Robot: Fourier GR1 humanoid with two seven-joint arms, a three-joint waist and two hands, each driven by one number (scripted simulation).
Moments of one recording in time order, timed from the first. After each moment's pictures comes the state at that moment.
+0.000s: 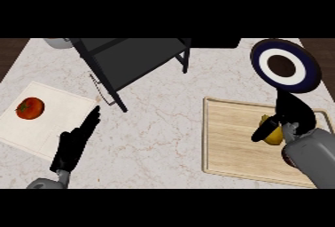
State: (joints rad) left arm -0.05 0.36 -0.27 -1.34 0.15 0.10 0.01; right arm -0.44 -0.59 0.46 -1.43 0.39 0.04 1.21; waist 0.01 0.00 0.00
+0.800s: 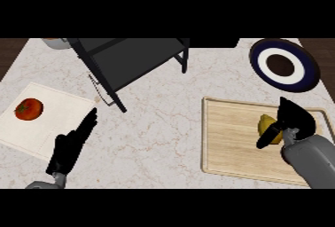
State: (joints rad) left arm -0.02 0.36 -0.24 -1.34 0.13 0.07 0.00; right arm -0.38 -0.55 0.40 -1.35 0.48 0.10 1.16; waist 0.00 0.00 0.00
